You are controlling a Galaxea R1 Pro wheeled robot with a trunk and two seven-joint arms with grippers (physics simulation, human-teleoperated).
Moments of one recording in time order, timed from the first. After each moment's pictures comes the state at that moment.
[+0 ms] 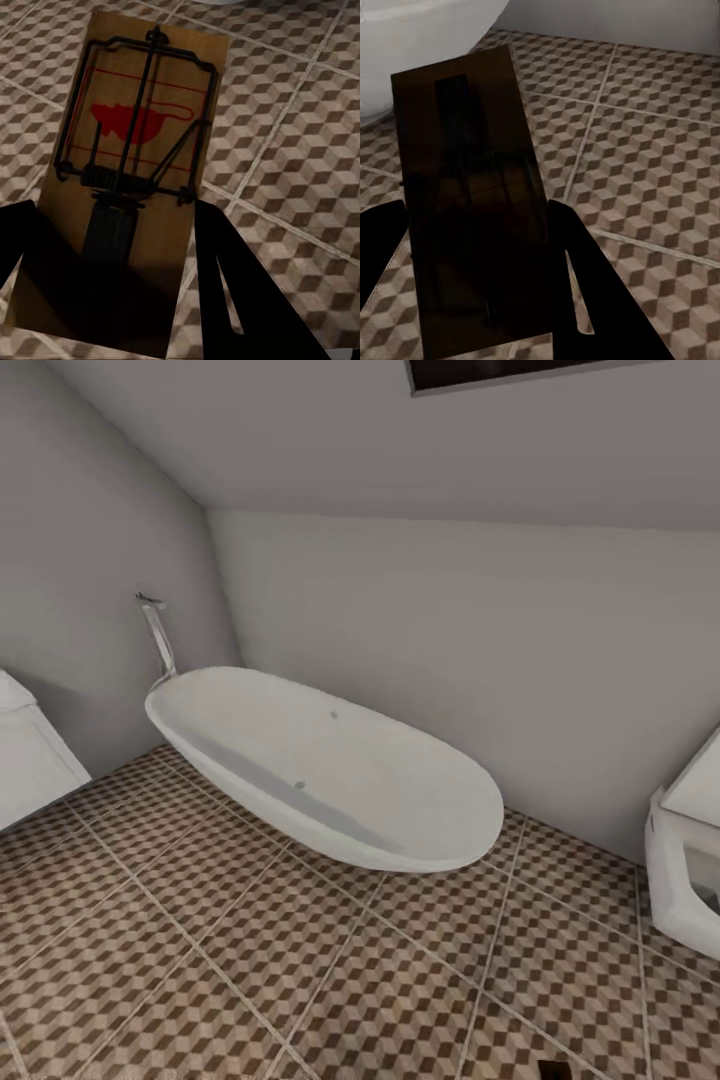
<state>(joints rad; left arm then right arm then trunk) -0.16 0.11 -0.14 0.07 0.15 -1.04 -0.03 -0.02 -0.14 0.19 -0.28 -0.70 -0.99 0.26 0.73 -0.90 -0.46</state>
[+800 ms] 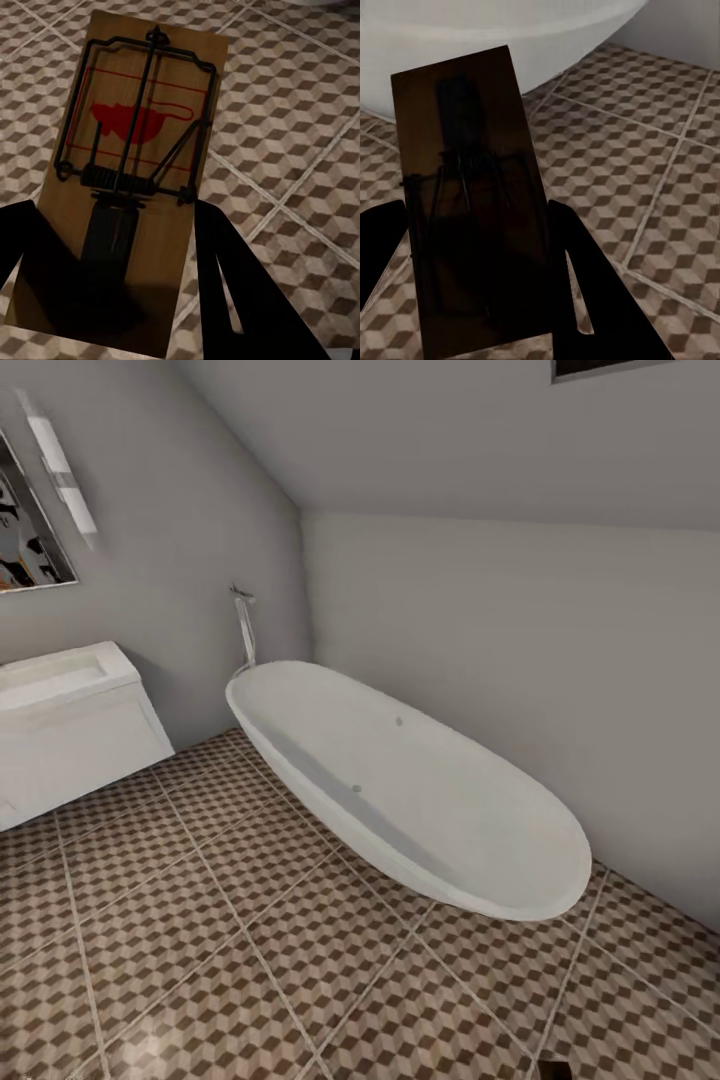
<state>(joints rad) -0.16 0.11 -0.14 0.07 0.15 -1.04 -0.03 -0.02 -0.14 0.19 -0.28 -0.70 -0.99 0.26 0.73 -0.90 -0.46</state>
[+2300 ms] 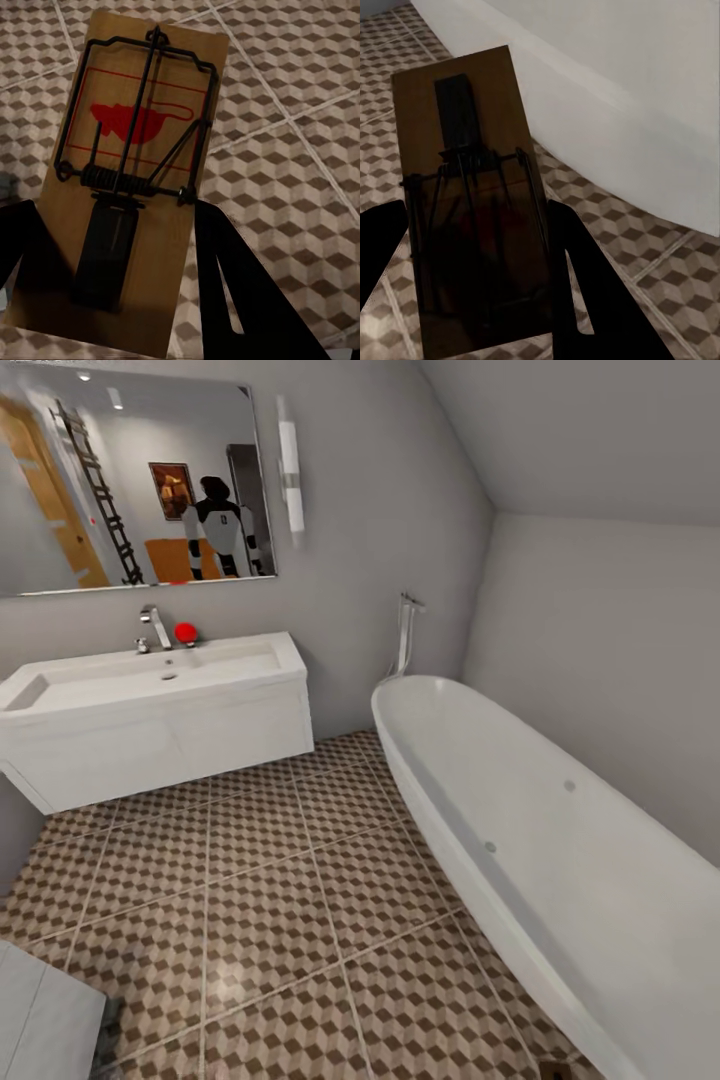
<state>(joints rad) -0.16 0.11 -0.14 0.07 0.15 -1.04 -0.03 -0.02 -0.14 0.19 -0.28 -0.70 -0.99 0.26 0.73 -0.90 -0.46</state>
